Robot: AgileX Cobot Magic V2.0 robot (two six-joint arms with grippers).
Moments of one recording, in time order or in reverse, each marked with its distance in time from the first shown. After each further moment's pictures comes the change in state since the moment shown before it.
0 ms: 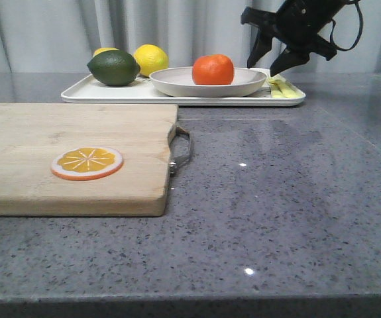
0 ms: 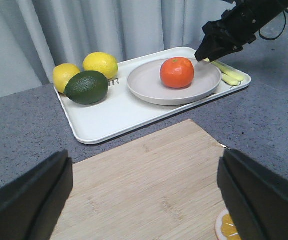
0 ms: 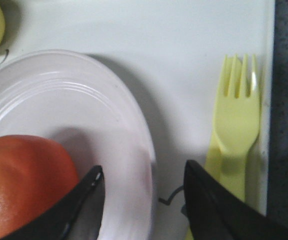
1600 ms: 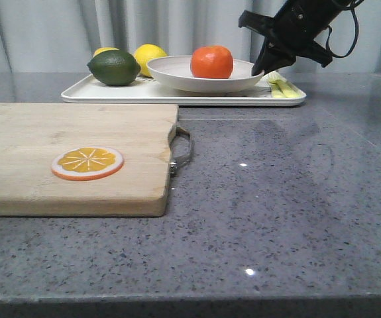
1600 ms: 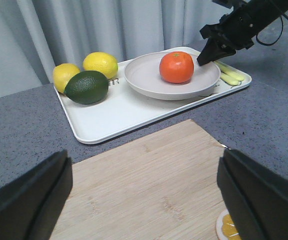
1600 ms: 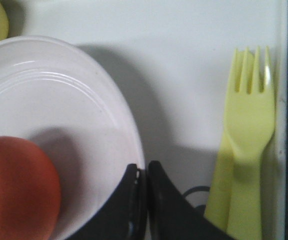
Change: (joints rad) left arm 0.000 0.000 0.000 0.000 0.000 0.000; right arm 0.000 0.026 0.002 0.043 -0.008 0.000
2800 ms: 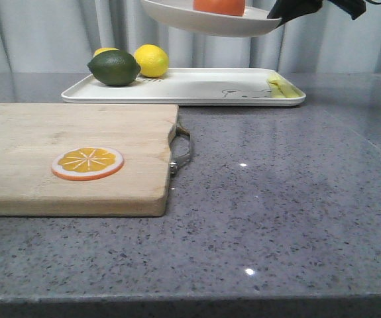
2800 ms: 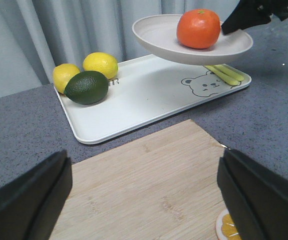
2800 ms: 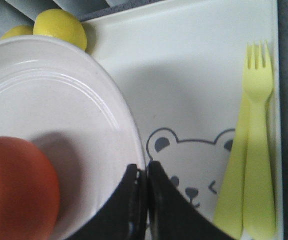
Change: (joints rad) left arm 0.000 0.000 0.000 0.000 0.000 0.000; right arm 0.000 -0.320 0.287 0.070 -0.053 0.000
